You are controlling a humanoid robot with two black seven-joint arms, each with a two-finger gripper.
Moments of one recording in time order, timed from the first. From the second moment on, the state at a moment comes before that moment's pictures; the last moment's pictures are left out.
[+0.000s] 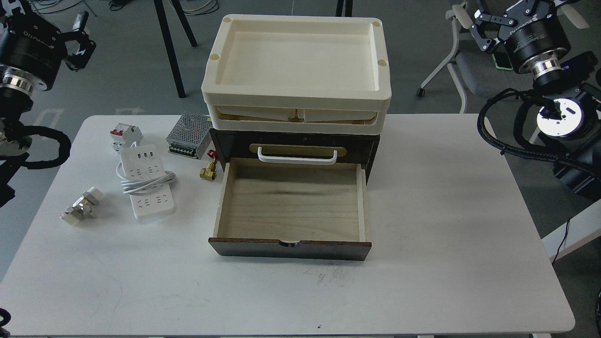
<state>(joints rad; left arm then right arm) -0.91 0.63 -0.42 -0.61 -0.28 -0.49 -0.49 1.04 -0.42 0.45 0.54 0.25 0.49 0.49</state>
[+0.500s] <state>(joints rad) -0.82 0.58 -0.67 -0.50 -0.31 -0.49 -0.49 1.04 -0.43 0.48 0.55 0.25 0.49 0.49</state>
